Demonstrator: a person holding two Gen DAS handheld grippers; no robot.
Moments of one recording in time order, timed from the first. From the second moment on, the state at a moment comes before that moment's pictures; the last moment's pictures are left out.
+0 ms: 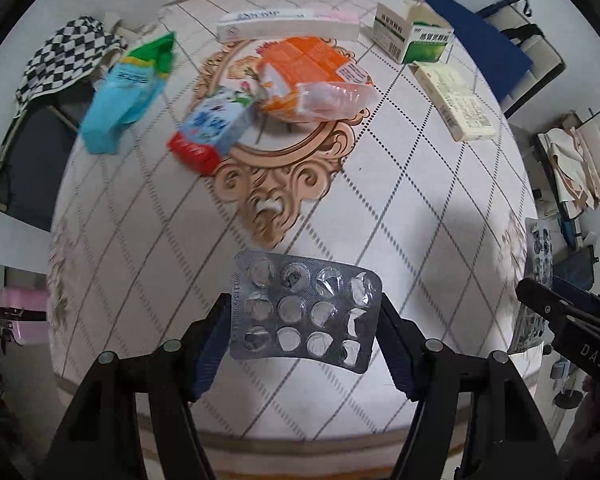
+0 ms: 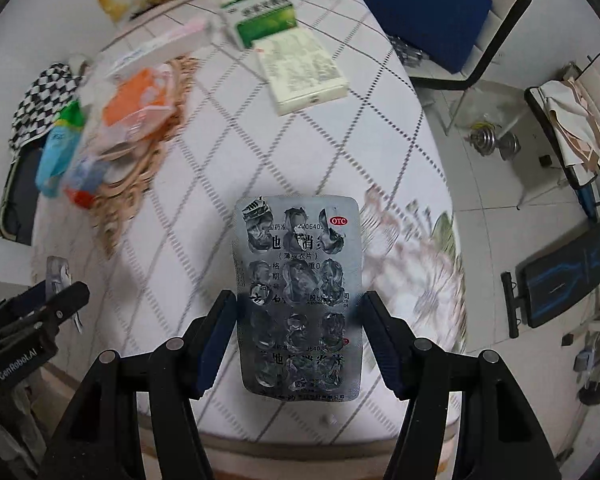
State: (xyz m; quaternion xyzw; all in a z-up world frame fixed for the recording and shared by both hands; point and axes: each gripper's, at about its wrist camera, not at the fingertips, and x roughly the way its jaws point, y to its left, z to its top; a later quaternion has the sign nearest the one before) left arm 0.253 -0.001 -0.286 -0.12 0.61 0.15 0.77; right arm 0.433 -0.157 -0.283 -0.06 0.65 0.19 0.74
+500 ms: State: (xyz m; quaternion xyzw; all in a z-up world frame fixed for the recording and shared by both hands) left arm 0.083 -0.020 -0.258 -0.11 0.59 0.08 0.80; right arm 0.204 -0.168 -0.220 0.01 0.62 0.18 0.77
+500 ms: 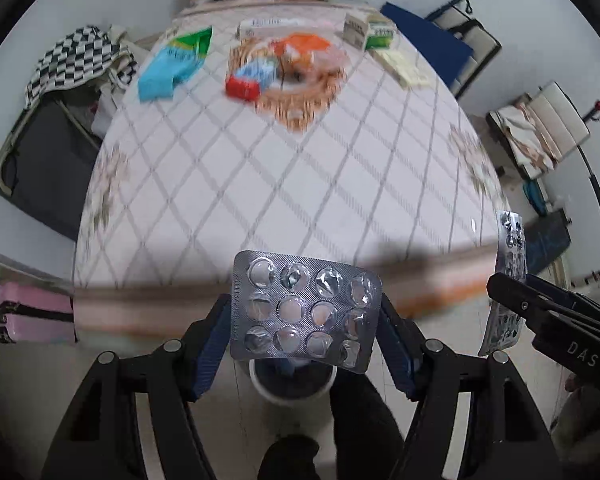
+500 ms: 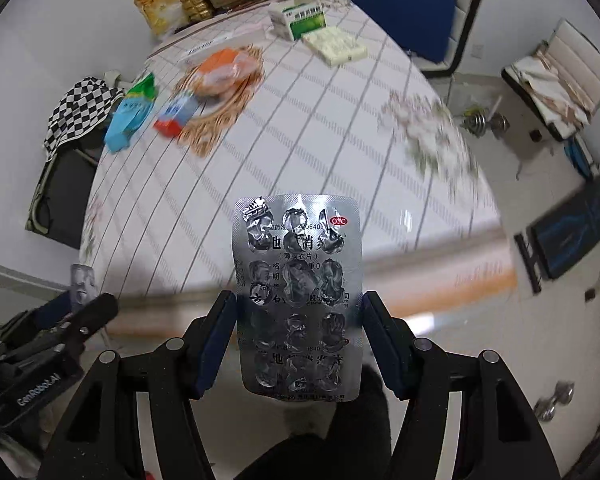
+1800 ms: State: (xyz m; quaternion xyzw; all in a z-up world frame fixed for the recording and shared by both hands) left arm -0.045 0.006 -0.662 -0.18 0.71 0.18 0.65; right arm 0.042 -0.169 -0.721 -0.02 0.78 0.20 0.59
